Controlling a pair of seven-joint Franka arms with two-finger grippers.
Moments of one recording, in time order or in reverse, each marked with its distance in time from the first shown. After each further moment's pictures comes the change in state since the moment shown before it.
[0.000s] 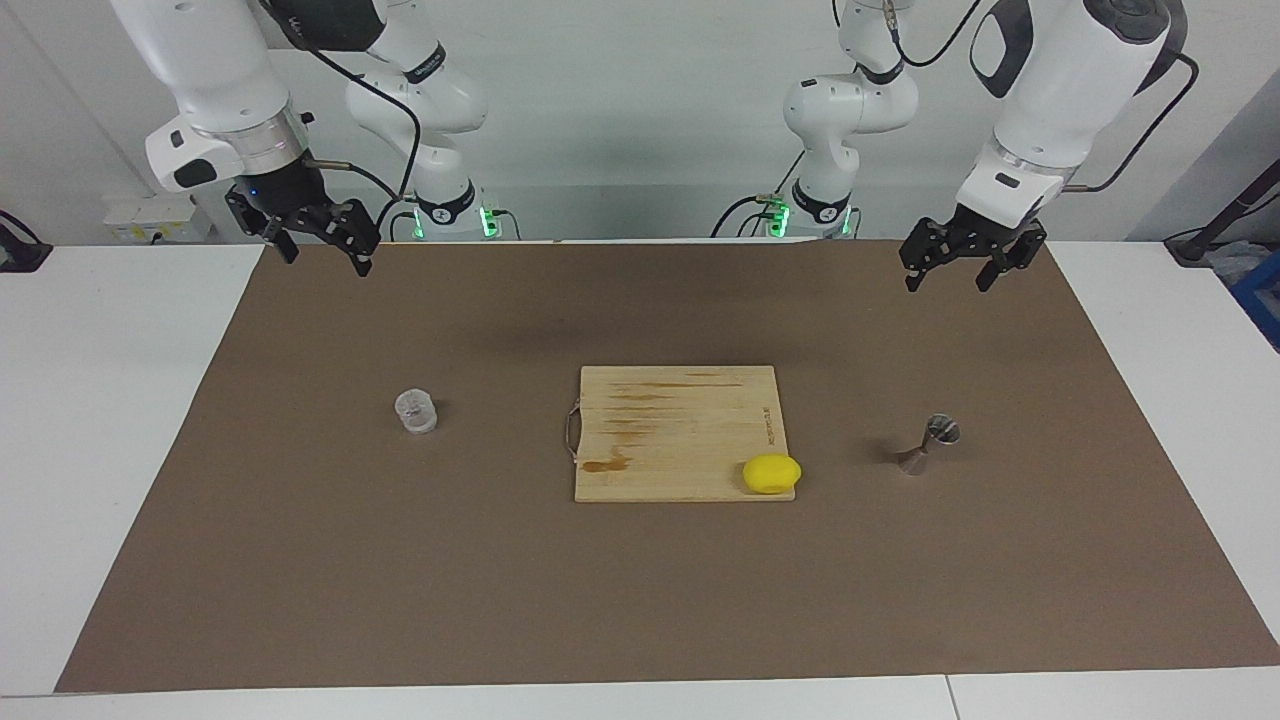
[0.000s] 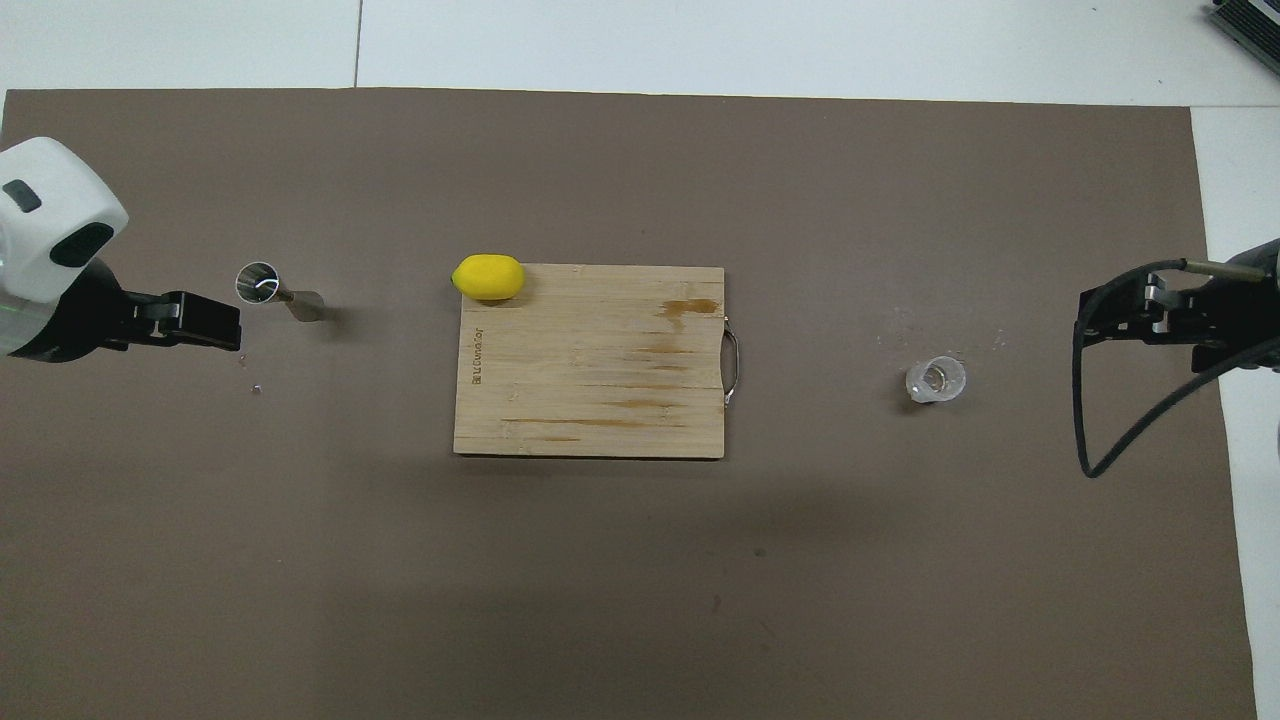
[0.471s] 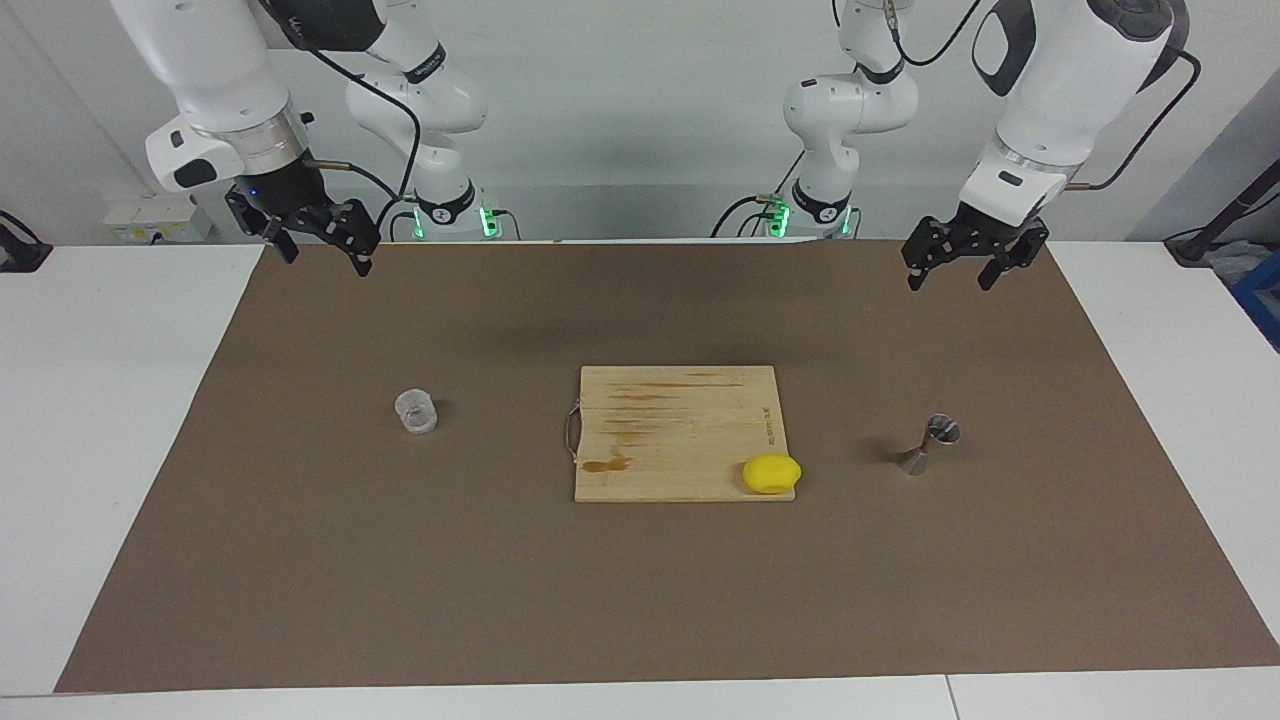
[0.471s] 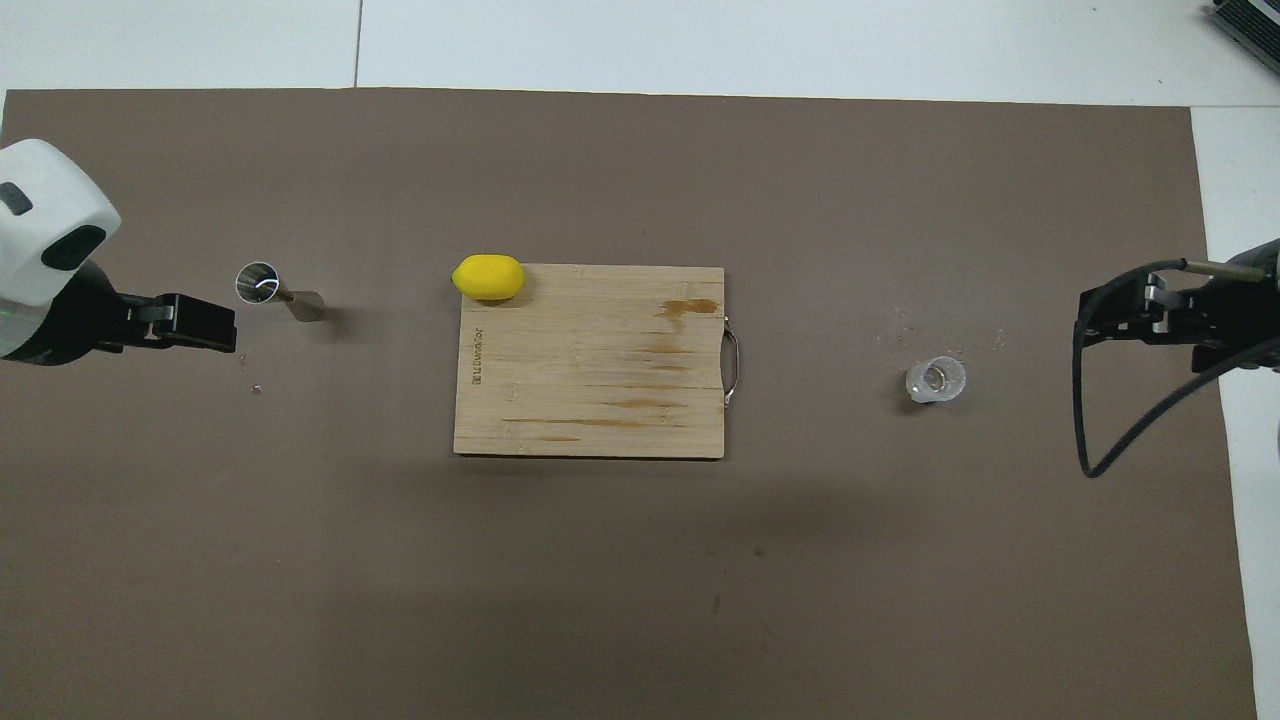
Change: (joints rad) left arm 0.001 -0.001 0.007 -0.002 0.000 0.001 0.000; right arm 0.000 0.000 0.000 0.000 0.000 0.000 0.000
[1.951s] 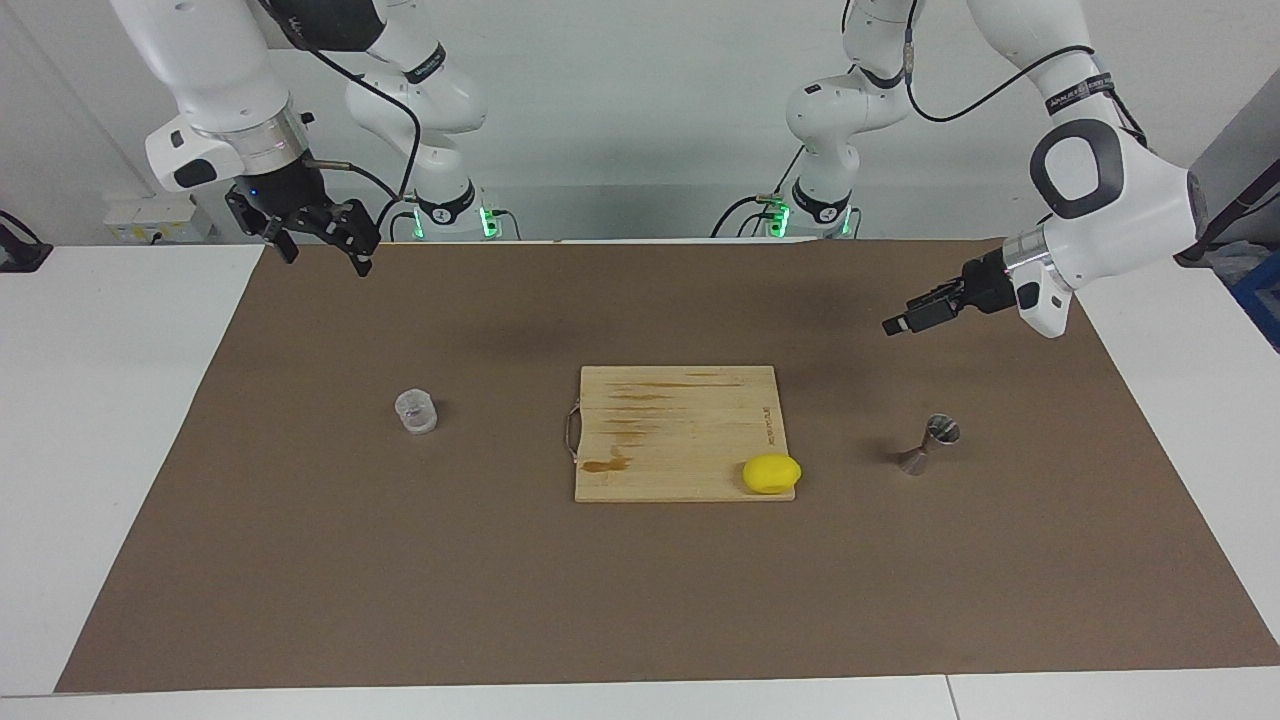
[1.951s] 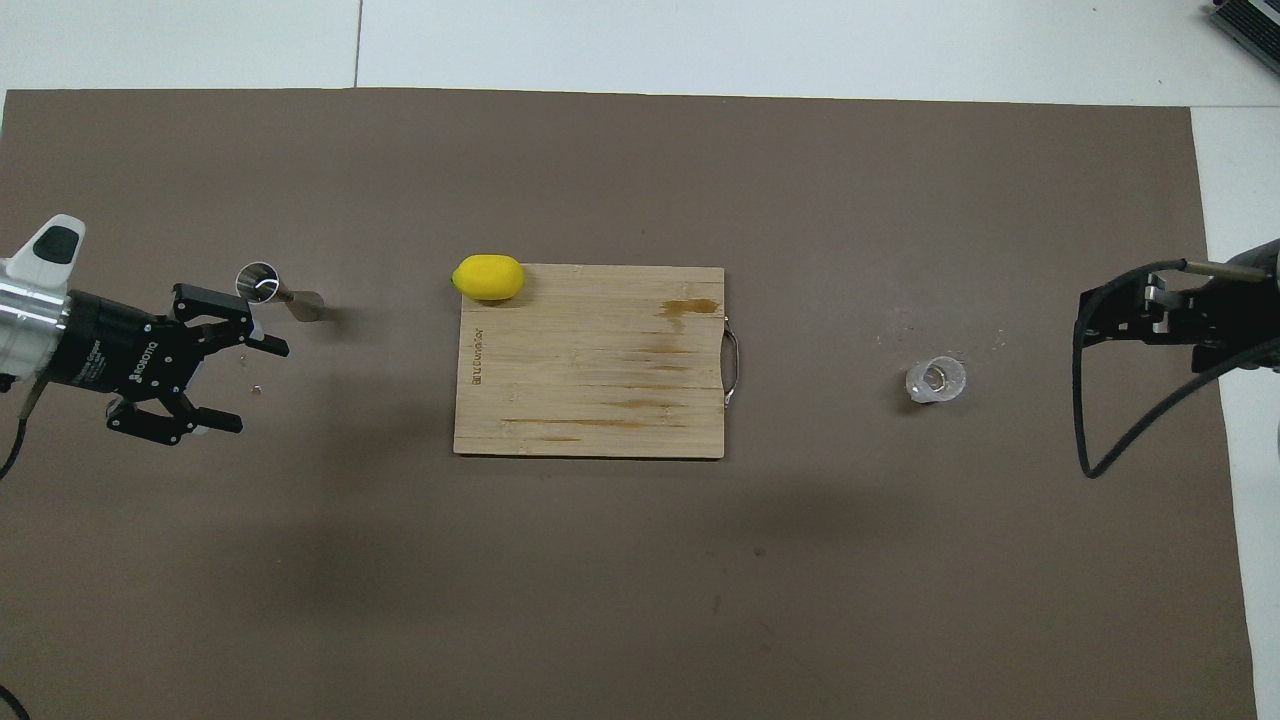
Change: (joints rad) left arm 0.243 0.162 0.019 -0.165 -0.624 -0.077 -0.460; right arm 0.000 0.000 0.000 0.000 0.000 0.000 0.000
